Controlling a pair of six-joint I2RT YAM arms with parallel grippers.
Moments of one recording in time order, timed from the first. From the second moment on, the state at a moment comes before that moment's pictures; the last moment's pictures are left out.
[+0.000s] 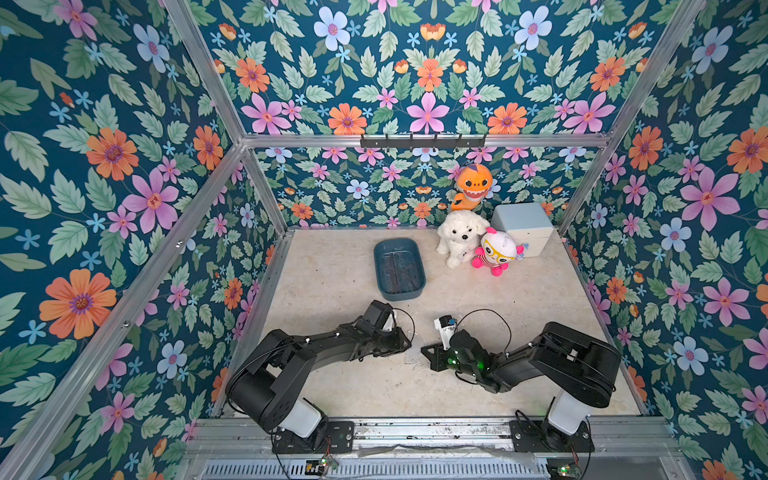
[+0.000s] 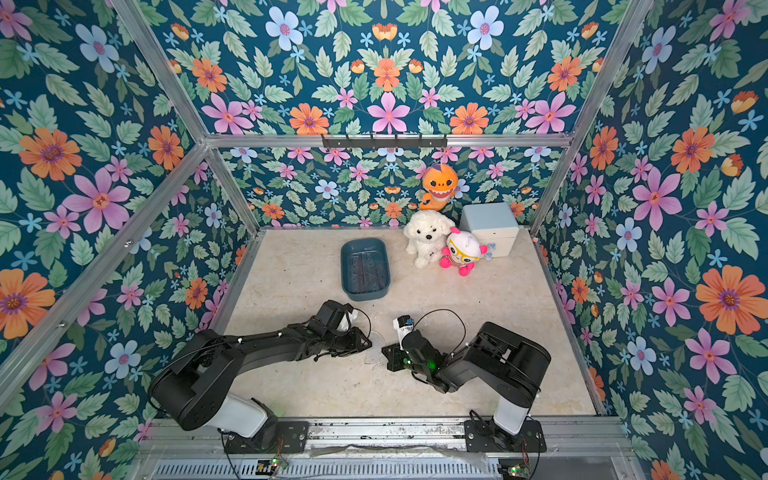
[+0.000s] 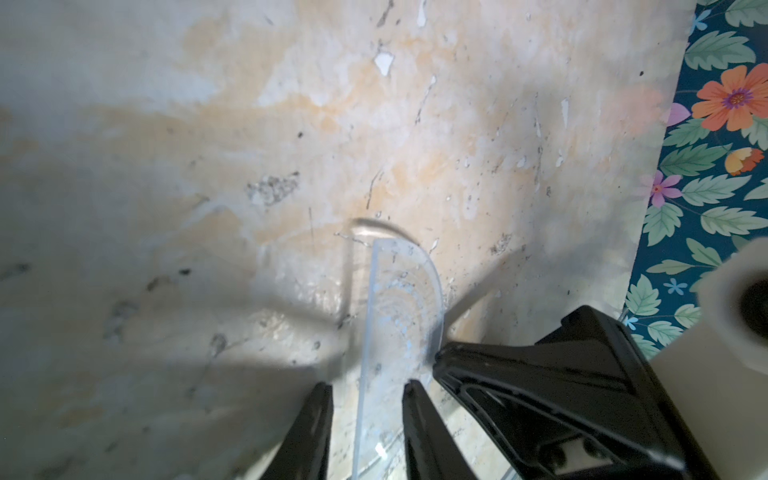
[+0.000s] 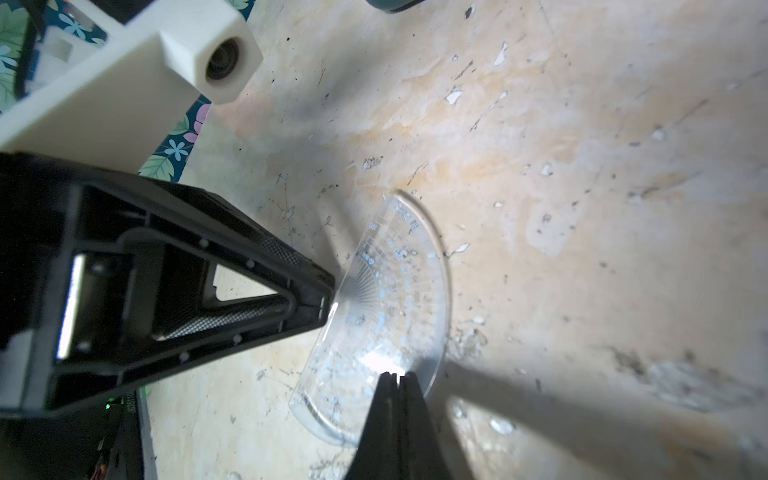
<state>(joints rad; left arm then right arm) -0.64 1.52 0.59 -0.03 0.39 -0.76 0.97 1.74 0.41 0.74 -0.06 0.74</state>
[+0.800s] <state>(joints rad) -0.64 1.47 0.58 -0.05 0.38 -0.77 0.97 1.78 0.37 0.86 -0.07 0.76</state>
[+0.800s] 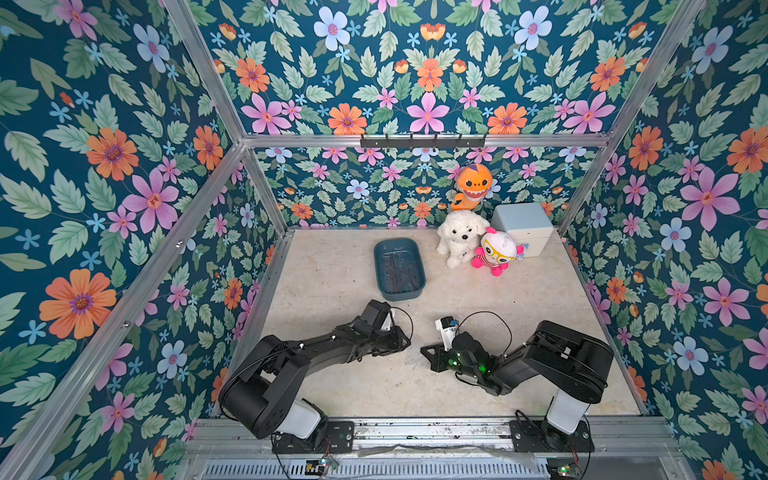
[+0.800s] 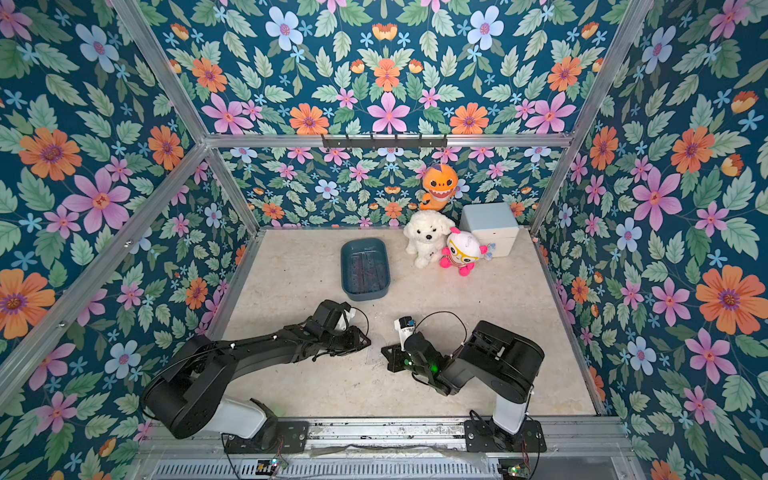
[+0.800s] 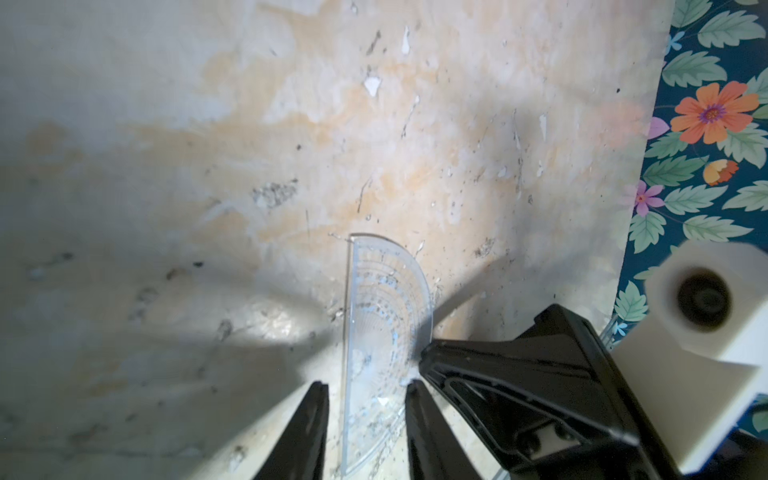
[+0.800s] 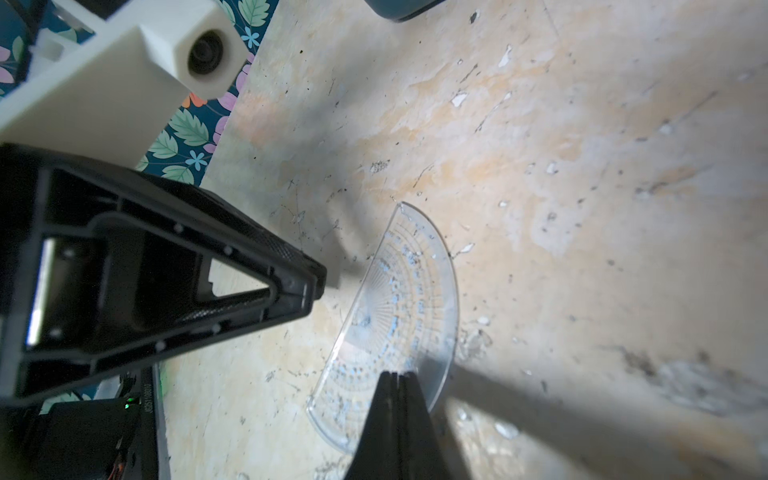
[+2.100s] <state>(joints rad) -0.64 1.54 0.59 0.02 0.42 -0.78 0.97 1.80 0.35 0.91 -0.08 0.79</state>
